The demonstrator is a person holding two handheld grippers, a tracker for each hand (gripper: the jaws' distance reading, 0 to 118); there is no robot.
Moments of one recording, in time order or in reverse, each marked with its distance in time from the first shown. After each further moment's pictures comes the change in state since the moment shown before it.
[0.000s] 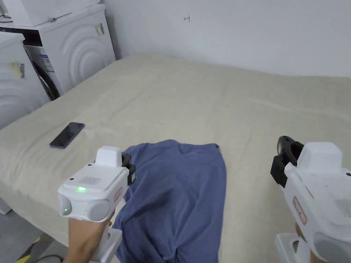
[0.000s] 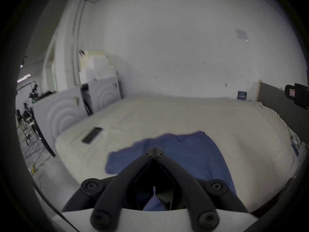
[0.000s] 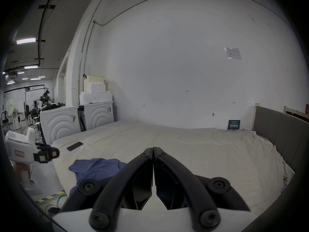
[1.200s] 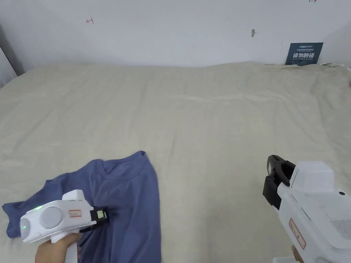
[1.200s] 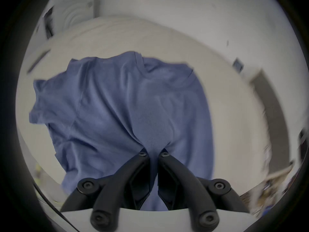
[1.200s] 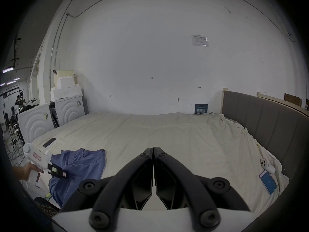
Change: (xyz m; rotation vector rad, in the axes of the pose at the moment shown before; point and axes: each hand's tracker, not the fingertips) left arm 0.045 -0.031 -0.127 -0.552 -0.294 0.408; right arm 0.101 -0.030 0.052 -0.099 -0.250 -0.078
